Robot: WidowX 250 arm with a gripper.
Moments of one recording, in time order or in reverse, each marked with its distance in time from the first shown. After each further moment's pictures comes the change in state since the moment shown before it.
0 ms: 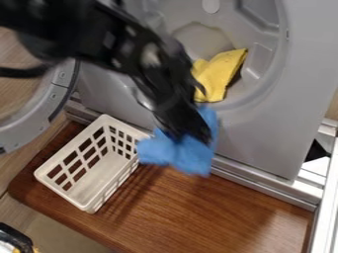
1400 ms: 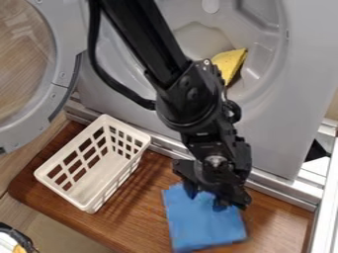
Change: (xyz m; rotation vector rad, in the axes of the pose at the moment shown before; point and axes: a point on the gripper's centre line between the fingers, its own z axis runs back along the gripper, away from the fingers) arm -0.039 -0.049 -0.079 0.067 0.175 0.142
